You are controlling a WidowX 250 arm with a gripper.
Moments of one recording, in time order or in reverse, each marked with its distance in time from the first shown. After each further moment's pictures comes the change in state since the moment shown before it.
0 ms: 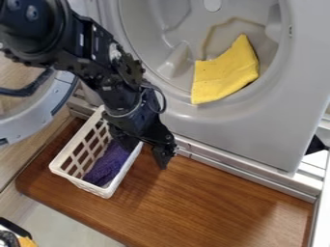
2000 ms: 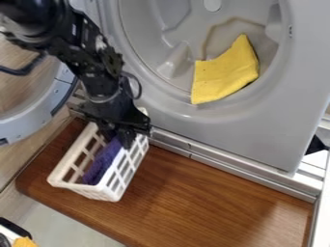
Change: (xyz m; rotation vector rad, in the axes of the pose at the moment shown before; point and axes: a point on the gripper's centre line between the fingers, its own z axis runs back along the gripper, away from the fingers) arm 0.006 0.055 -0.009 0.112 0.056 0.188
